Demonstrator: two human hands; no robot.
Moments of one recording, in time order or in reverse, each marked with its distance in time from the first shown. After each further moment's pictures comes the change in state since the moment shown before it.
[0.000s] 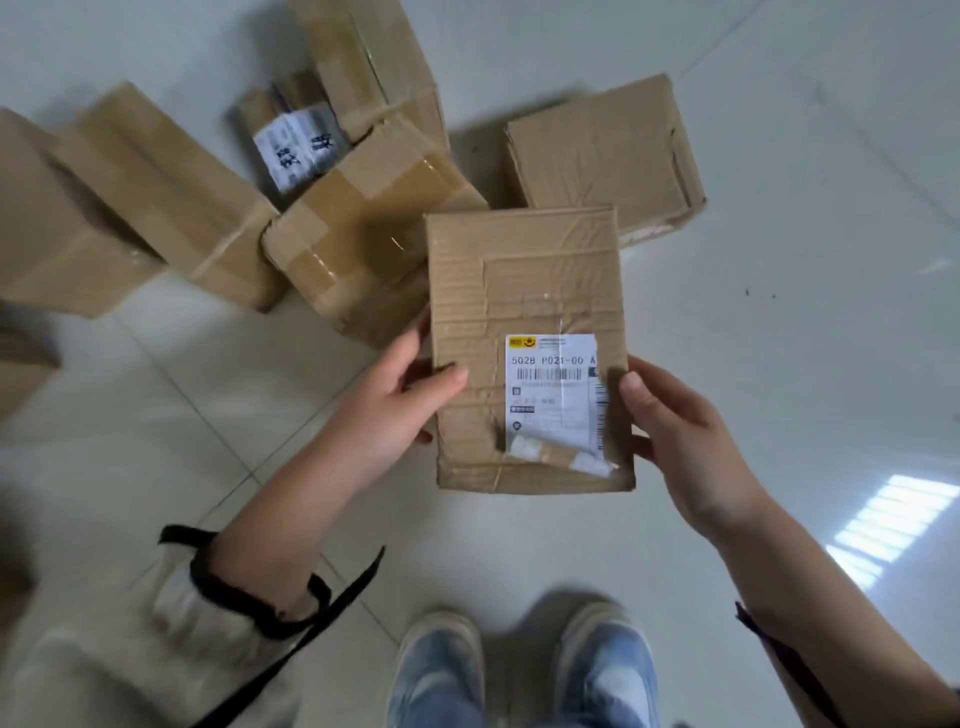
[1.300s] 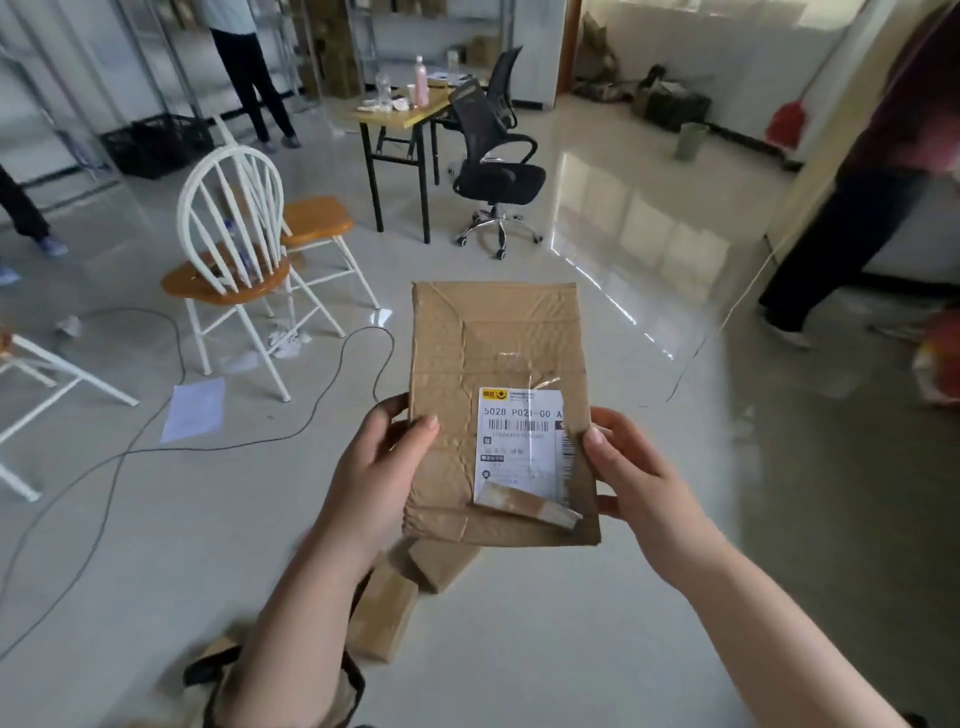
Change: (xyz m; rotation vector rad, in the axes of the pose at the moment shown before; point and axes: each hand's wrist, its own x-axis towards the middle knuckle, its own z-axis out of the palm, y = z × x) left_hand -0.570 0.645 -0.059 -0.020 -0.093 0.630; right_hand -0.583 -0.647 0.016 0.150 0.351 -0.494
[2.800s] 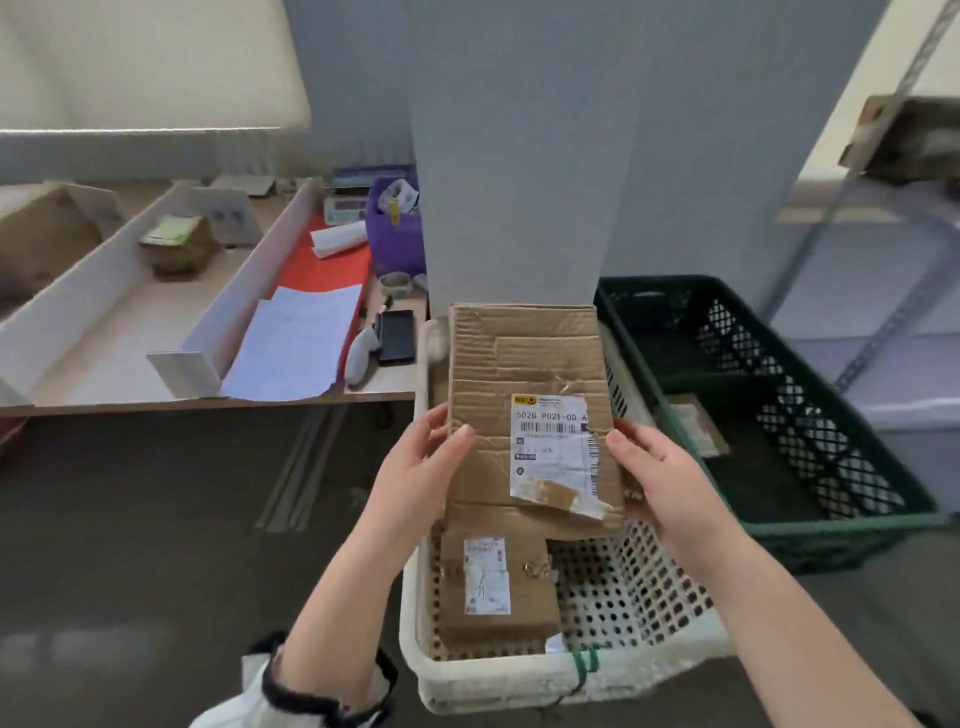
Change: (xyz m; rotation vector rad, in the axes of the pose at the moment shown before) left_hand -0.512 0.014 0.703 0.284 -2.072 0.168; right_hand -0.621 0.071 -0.422 0.393 2.079 0.002
